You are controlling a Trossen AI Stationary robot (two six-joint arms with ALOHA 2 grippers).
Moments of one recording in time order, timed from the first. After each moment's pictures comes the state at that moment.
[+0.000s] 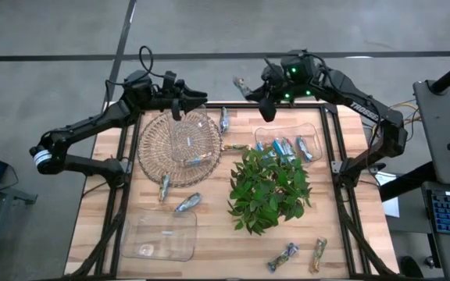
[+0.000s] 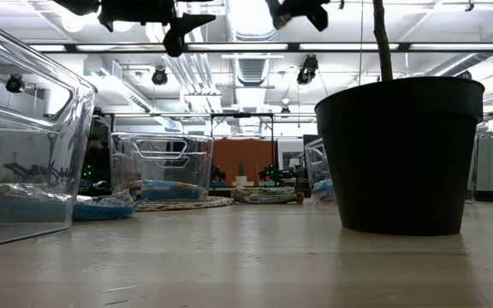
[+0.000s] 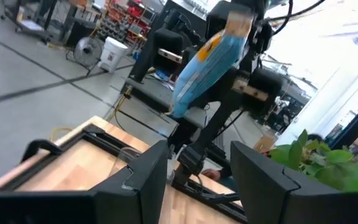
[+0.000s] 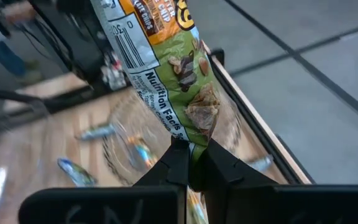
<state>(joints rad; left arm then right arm) 0.62 1.14 1.01 0.23 0.54 -0.52 -0.45 1.51 1.76 -0.77 -0.22 0.09</state>
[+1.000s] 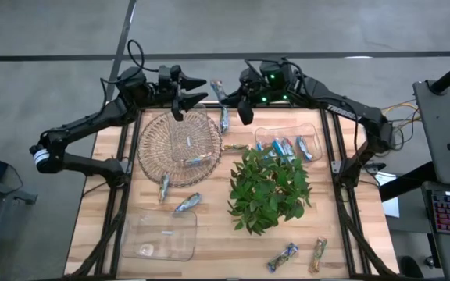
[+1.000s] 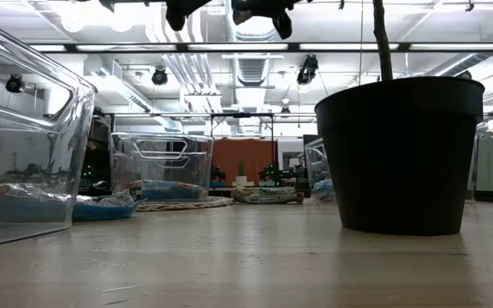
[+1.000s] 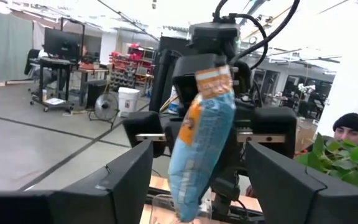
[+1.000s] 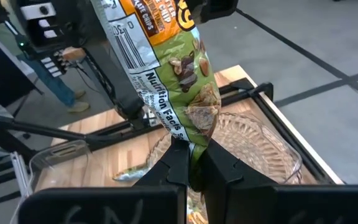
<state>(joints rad) 0.57 1.15 1.10 0.25 0.44 -0.23 -0.39 1.65 1.76 -0.47 -0.32 0.21</state>
